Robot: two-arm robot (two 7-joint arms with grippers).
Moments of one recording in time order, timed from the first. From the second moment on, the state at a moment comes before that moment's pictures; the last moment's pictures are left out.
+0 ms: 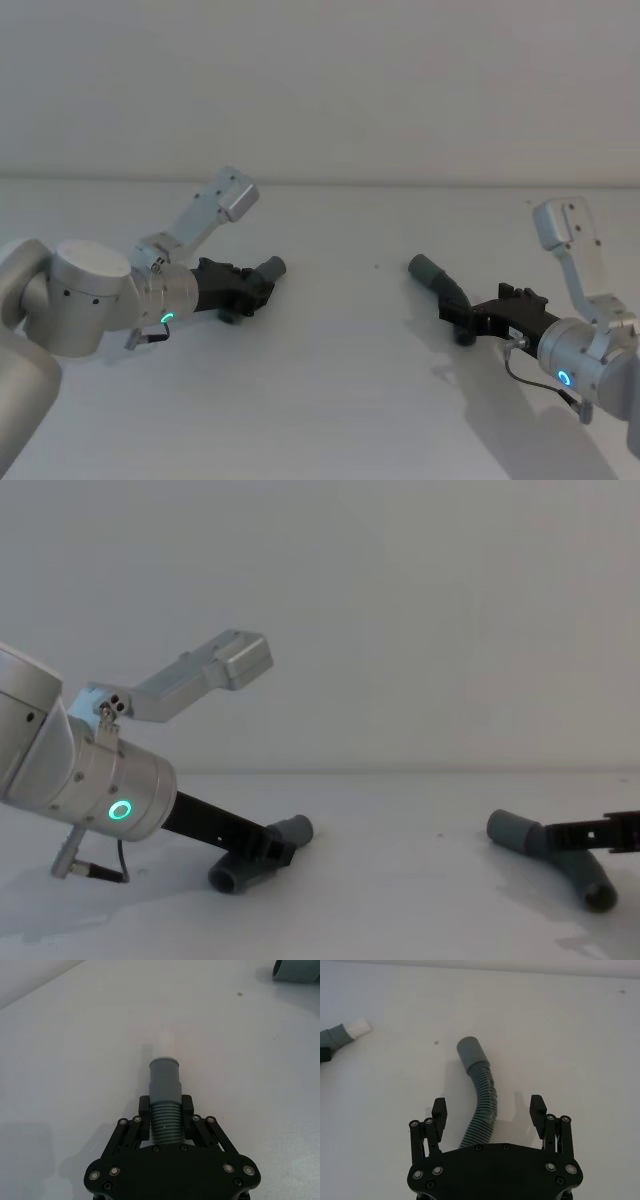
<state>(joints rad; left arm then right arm) -0.55 0.28 0.51 -1.30 -0.18 0.62 -0.44 0.15 0.33 -0.23 -1.70 0.38 0.67 0.08</state>
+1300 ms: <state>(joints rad) -0.55 0.28 0.51 -1.30 -0.18 0.62 -0.44 0.24 0.31 -0.30 -1.58 0.30 0.60 0.15</state>
